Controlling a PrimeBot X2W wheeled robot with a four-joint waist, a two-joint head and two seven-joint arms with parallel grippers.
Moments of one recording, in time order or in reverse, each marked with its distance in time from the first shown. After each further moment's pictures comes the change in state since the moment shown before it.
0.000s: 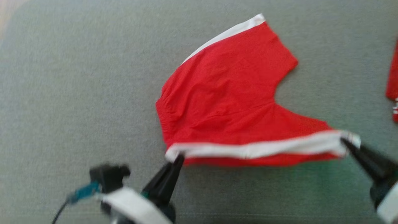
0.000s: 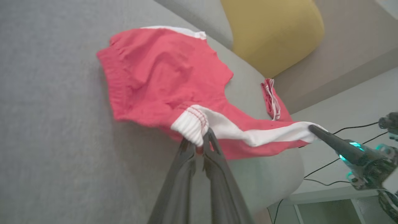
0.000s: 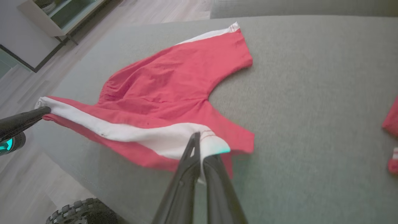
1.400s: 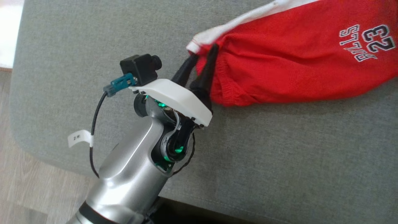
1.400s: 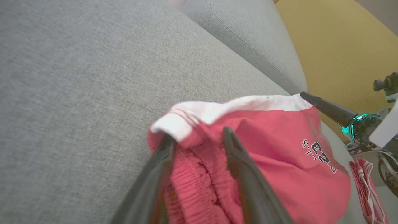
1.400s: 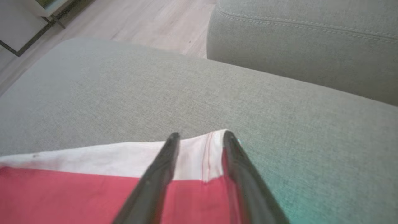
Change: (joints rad) left arm -0.651 -0.310 -0.034 0.525 -0.058 -0.001 -0.098; right arm -1.193 -0.003 0.352 0.777 -0.060 0.000 0.121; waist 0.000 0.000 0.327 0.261
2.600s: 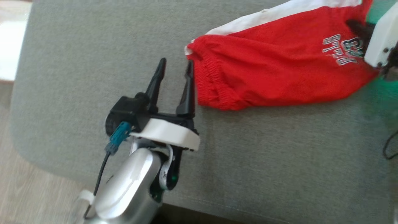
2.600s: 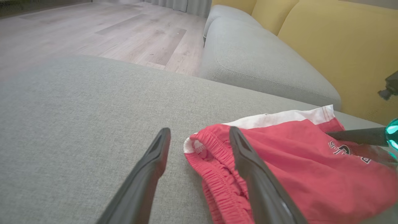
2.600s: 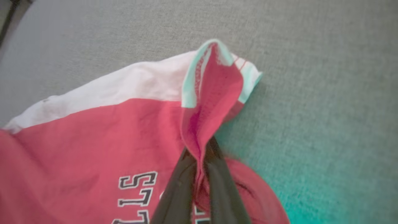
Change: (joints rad) left arm 0.168 0.042 0.020 -0.114 0.413 0.144 -0.174; right arm 0.175 0.292 -0.336 -0.054 -0.250 0.000 0.419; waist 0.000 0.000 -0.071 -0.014
